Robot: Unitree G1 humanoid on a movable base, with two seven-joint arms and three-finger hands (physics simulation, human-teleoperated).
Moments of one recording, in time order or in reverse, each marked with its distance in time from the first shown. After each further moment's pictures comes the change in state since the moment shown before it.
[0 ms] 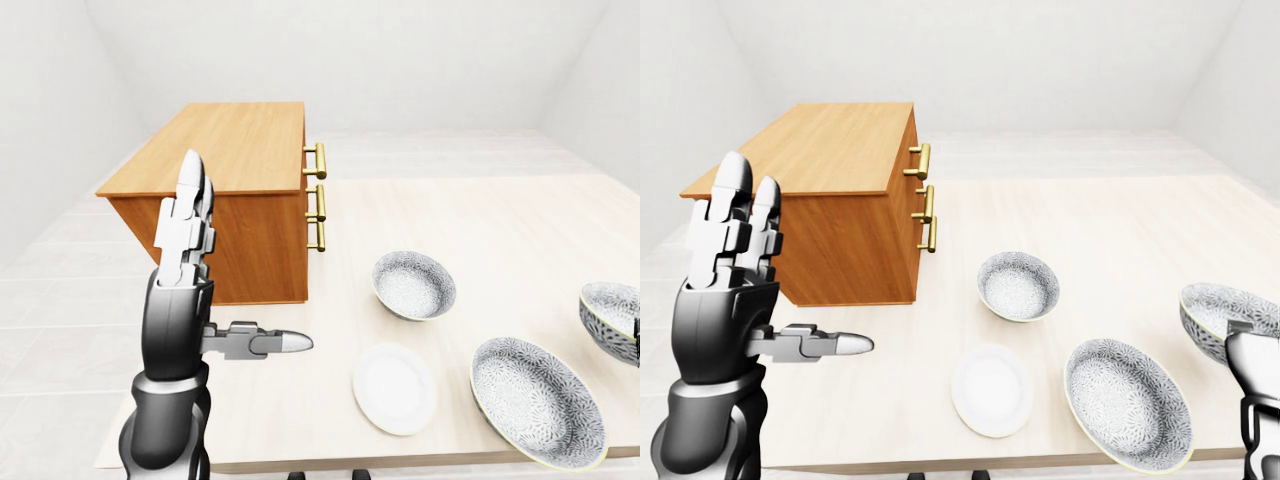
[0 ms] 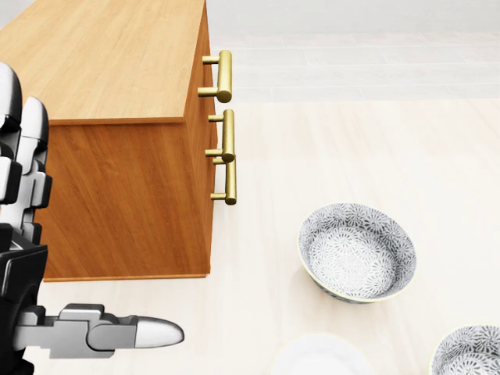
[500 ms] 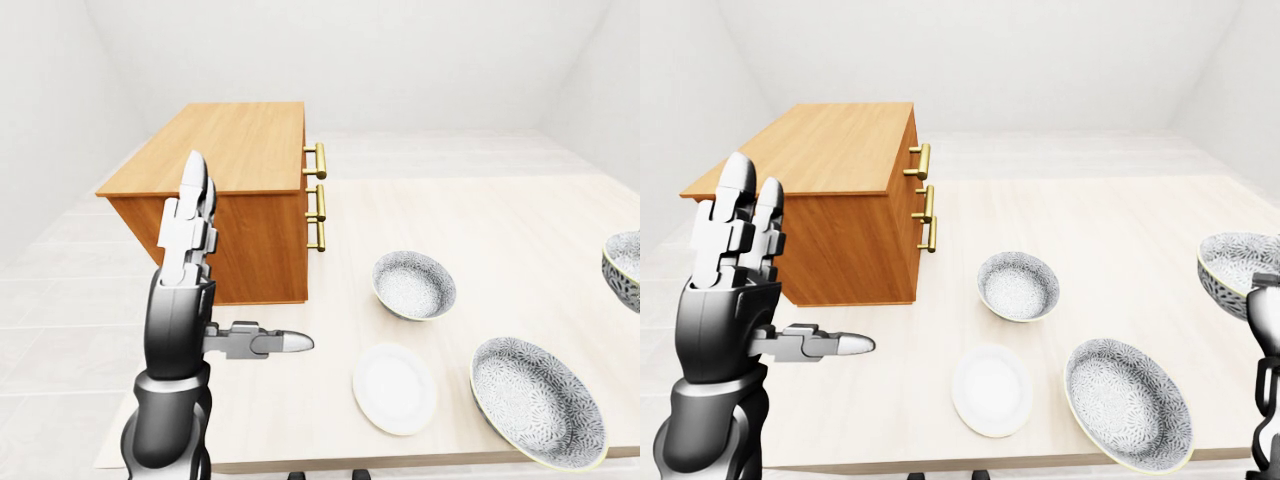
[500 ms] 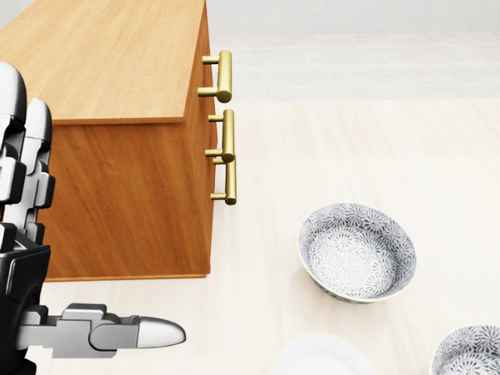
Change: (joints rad) left arm -0.001 0.000 -0.005 0.004 0.004 0.000 -0.002; right arm -0.081 0.106 -0.255 -0.373 -0.229 -0.101 0.246
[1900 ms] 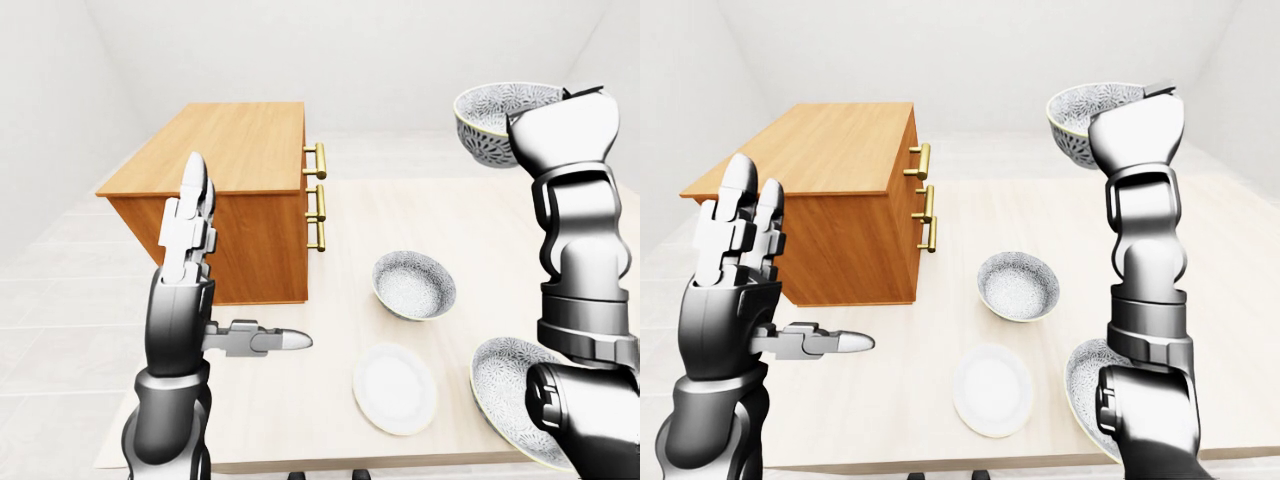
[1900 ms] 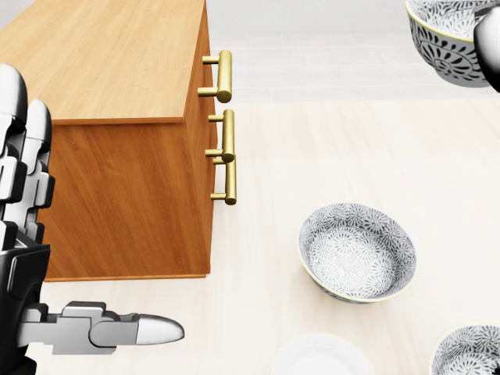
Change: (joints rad) left arm -0.004 0.000 0.009 0.014 0.001 0.000 0.000; right arm -0.831 0.098 0.480 0.000 -0.163 -0.057 0.374
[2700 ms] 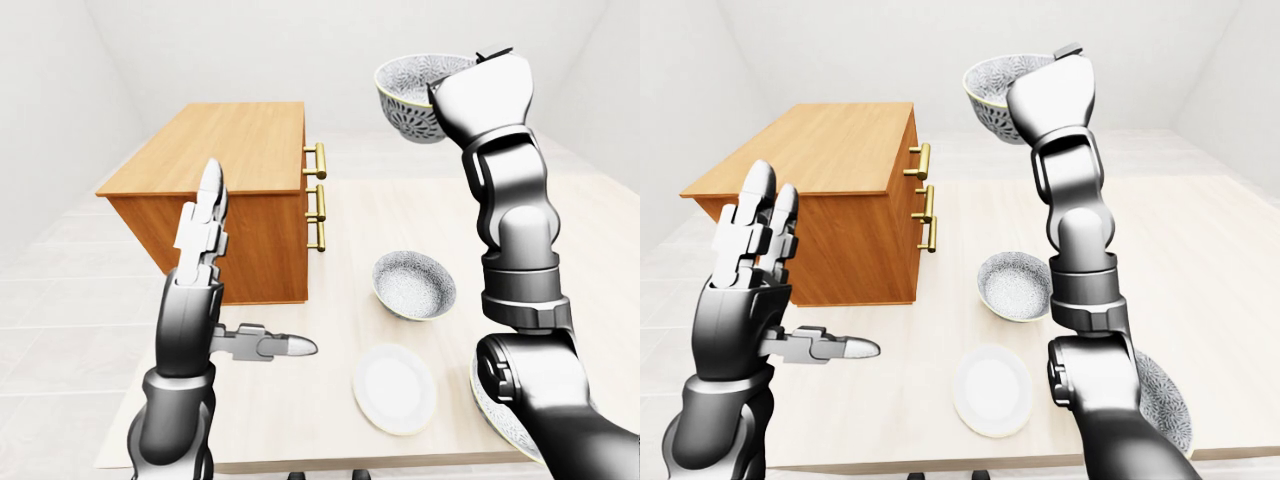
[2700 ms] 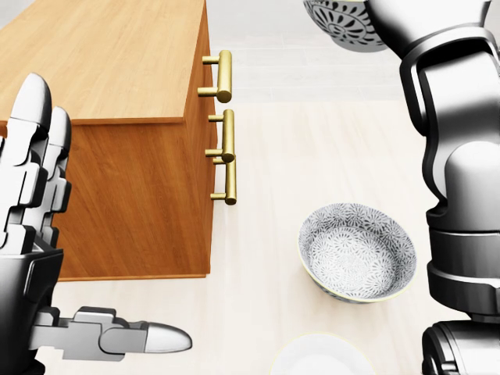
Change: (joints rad) left arm 0.012 0.006 -0.025 0.005 0.003 0.000 -0.023; right arm -0.209 0.204 0.129 0.030 -0.011 -0.016 0.063
